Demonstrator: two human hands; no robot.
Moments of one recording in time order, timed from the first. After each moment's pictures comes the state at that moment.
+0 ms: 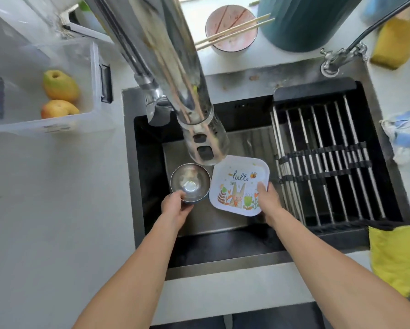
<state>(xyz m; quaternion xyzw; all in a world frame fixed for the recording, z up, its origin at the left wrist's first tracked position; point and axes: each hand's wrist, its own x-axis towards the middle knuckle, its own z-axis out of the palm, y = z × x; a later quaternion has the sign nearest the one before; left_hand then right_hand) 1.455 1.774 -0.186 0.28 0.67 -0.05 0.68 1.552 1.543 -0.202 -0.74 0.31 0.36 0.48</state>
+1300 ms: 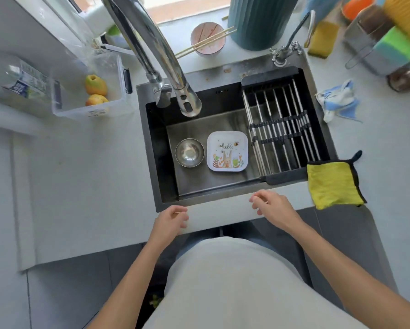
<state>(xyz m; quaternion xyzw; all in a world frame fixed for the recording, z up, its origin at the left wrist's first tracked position) 1.277 1.716 0.001 0.69 0.44 -0.25 0.52 1.425 1.430 0.006 -0.84 0.01 0.43 0.33</state>
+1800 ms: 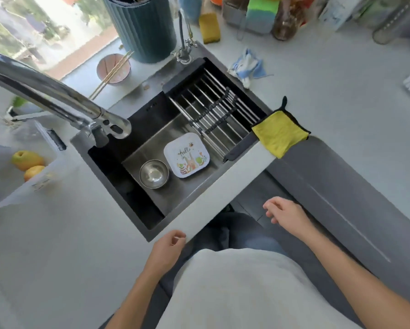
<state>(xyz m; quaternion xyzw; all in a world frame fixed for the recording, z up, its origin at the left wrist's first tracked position) 1.269 1.735 -0.004 0.82 0.17 -0.43 0.33 1.280 1.369 0.020 -0.81 0.29 0.31 0.41</state>
